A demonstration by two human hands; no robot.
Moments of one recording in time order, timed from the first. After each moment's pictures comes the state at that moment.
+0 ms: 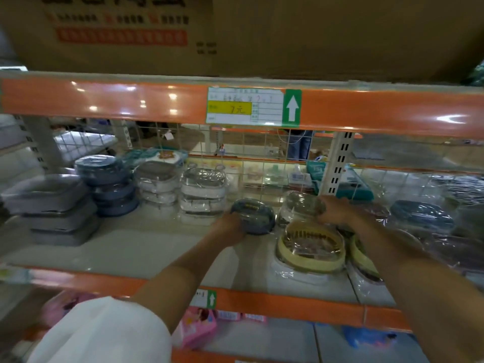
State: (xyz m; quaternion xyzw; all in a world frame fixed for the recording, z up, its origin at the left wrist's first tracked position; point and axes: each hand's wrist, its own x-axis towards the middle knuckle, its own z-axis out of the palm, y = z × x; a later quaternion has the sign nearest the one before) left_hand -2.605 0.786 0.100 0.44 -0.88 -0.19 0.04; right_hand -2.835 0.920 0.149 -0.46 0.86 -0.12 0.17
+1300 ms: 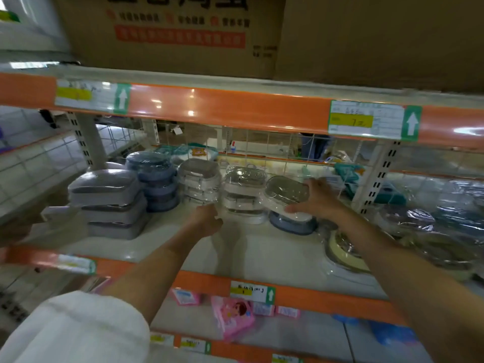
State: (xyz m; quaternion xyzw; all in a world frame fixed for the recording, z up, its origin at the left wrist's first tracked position) left_hand -2.457 0.704 0.121 0.50 -0.84 -0.19 0.06; right_hand -2.699 0.838 0.172 -0.49 0.85 -0.17 0.08
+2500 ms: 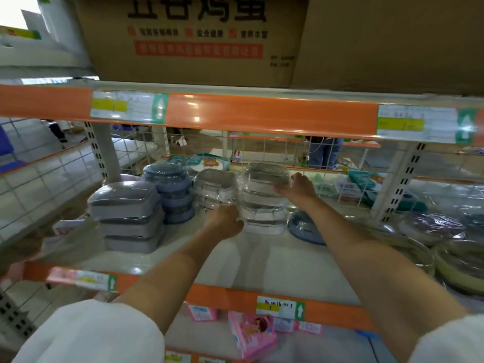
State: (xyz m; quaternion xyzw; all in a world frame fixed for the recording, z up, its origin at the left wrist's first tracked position) left_hand -2.455 0.689 0.134 0.44 -0.89 -0.14 0.08; right_hand -2.655 0.747 0.170 -0.44 0.85 -0.29 0.08
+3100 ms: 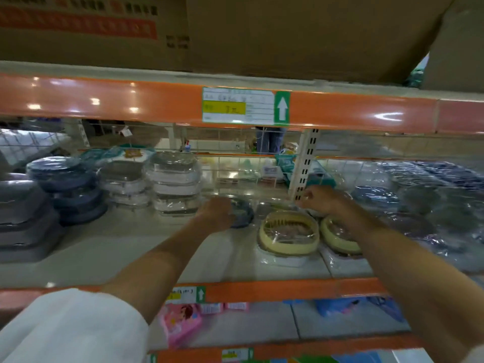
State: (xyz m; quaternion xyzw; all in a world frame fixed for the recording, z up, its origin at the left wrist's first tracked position) left_hand -2.612 0.795 0.139 0.34 -0.94 -0.10 0.02; right_hand -2.823 0.954 0.174 -0.43 0.88 -0.11 0.13
